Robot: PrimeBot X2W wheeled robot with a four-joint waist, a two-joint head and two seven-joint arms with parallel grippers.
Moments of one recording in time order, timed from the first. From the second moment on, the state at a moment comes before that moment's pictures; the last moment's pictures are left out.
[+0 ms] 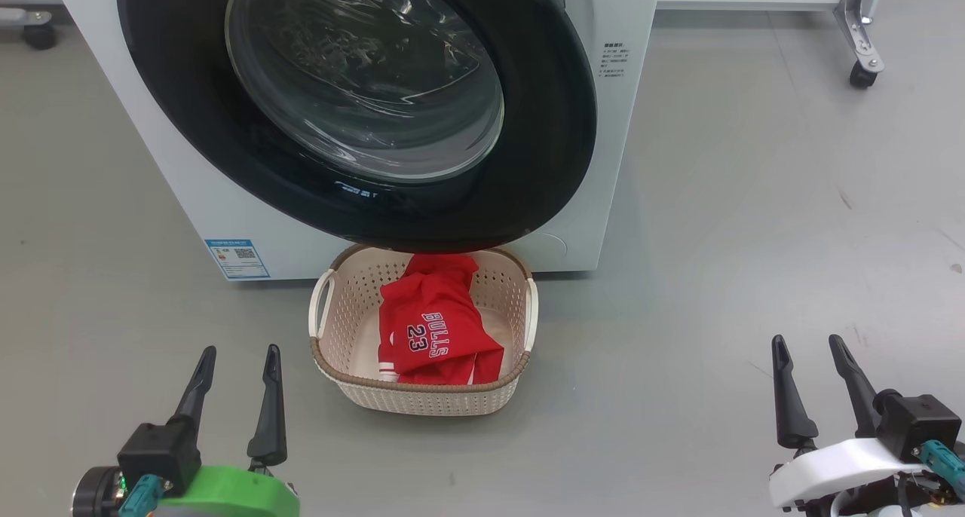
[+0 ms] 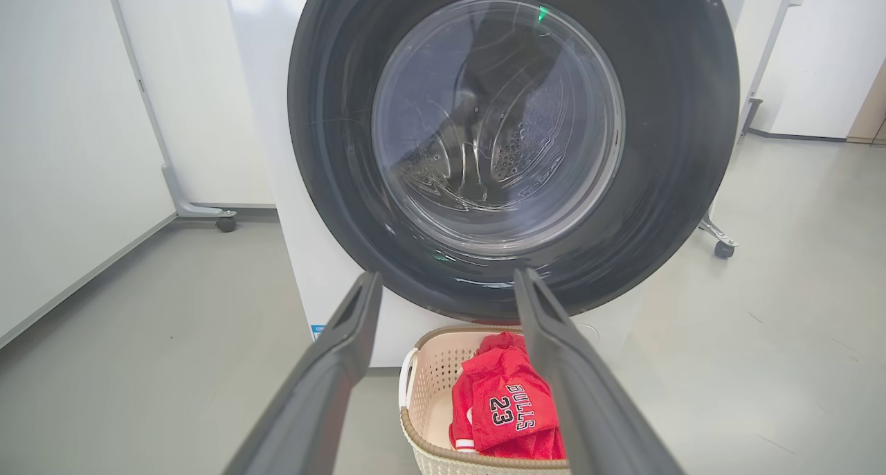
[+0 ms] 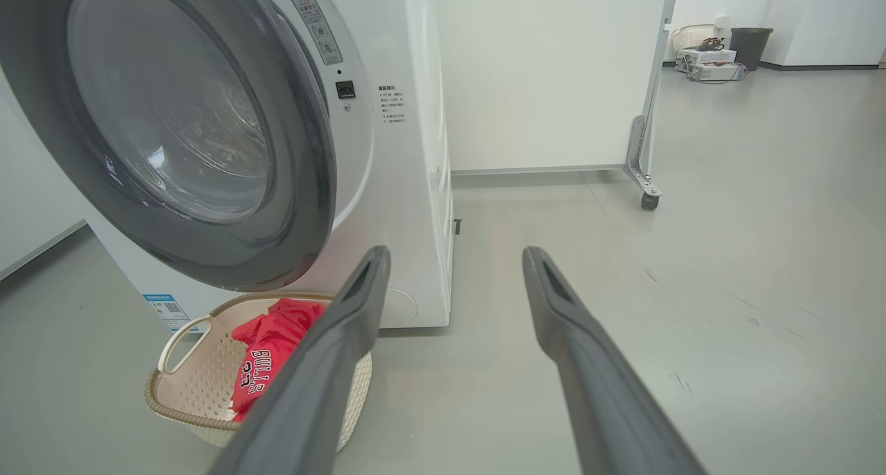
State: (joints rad) left arm 0.04 0.14 -0.23 0.06 -0.41 0.11 -0.21; right arm 0.09 -0.11 0.05 0.14 0.31 0.01 -0.22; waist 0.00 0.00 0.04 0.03
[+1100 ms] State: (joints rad) left arm 0.03 0.12 -0.23 0.05 -0.36 0.11 -0.21; right arm 0.06 -0.16 0.04 0.12 0.31 0.02 -0.19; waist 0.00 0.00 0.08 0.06
